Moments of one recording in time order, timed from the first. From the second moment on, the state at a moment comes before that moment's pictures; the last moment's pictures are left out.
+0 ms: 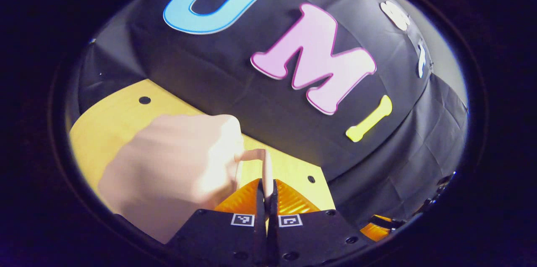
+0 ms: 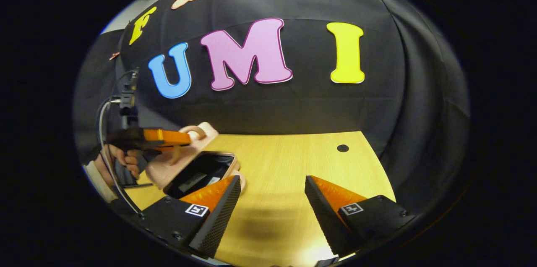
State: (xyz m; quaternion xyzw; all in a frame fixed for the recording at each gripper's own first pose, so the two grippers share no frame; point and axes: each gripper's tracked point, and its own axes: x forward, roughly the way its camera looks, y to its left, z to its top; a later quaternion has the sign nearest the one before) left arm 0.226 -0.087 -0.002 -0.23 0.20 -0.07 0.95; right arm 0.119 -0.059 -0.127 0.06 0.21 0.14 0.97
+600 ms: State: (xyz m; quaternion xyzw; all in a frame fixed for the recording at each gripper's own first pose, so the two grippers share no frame) left arm 0.192 -0.101 0.031 -0.14 0.14 -0.04 0.98; right arm 0.117 -0.097 -0.104 0.09 0.18 0.13 0.97
